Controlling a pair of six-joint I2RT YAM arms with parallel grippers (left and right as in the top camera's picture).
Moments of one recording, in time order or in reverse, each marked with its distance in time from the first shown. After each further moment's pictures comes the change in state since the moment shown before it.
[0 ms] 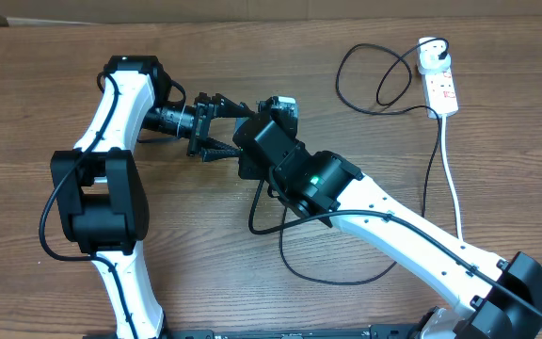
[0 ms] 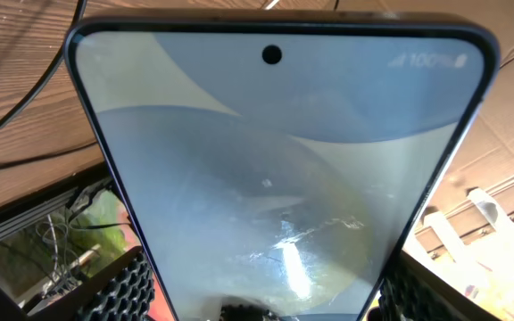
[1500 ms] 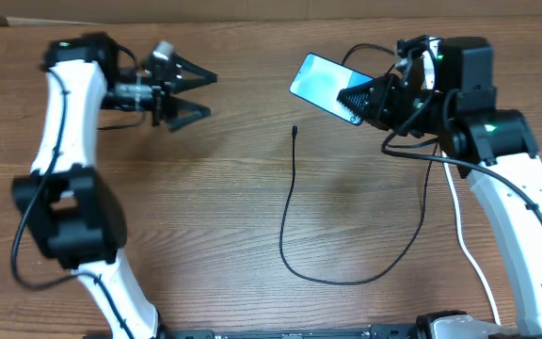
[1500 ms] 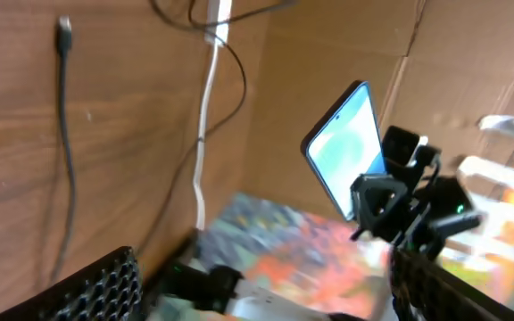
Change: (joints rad) left arm 0.170 -0.117 0.170 0.079 0.001 0.306; right arm -0.717 -0.213 0.000 -0.075 -0.985 -0.209
